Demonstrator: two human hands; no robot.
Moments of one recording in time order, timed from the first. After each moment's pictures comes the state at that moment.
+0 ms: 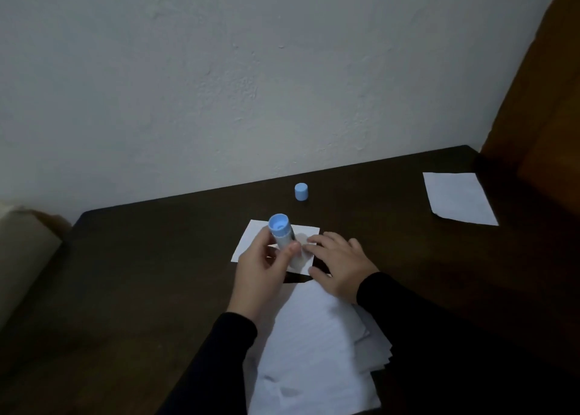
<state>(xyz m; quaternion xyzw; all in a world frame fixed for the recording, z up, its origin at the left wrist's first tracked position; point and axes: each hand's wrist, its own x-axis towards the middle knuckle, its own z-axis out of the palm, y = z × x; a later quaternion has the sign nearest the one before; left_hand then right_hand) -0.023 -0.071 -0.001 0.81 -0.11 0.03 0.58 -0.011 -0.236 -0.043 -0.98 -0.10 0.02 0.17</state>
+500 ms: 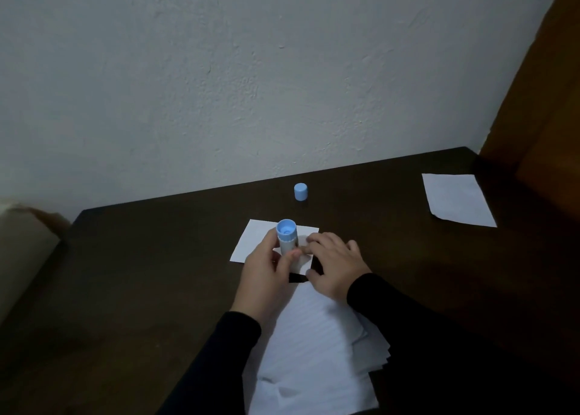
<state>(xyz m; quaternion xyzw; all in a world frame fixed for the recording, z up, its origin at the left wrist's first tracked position) -0.019 -0.075 -0.009 0.85 -0.13 0.00 0.50 -0.007 -0.226 -0.047 -0.98 -0.06 0.02 0.19</state>
